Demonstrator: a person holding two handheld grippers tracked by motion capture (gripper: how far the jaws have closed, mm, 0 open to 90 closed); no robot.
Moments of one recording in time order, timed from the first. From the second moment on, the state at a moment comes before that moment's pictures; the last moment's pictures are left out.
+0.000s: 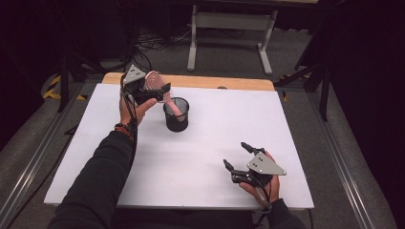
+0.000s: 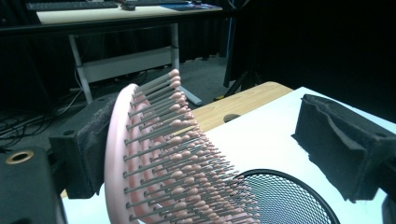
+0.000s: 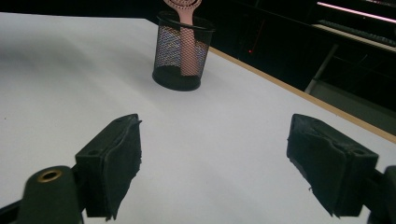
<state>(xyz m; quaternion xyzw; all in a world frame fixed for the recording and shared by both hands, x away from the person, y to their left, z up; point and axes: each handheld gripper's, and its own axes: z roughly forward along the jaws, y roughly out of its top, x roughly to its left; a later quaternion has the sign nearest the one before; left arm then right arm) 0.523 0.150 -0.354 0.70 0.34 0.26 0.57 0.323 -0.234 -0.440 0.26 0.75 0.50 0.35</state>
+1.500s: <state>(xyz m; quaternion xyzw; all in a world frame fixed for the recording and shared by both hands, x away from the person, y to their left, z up) 0.488 0.160 -0.314 0.72 0.25 0.29 0.57 0.322 -0.236 -0.438 0.27 0.74 0.50 0.36</state>
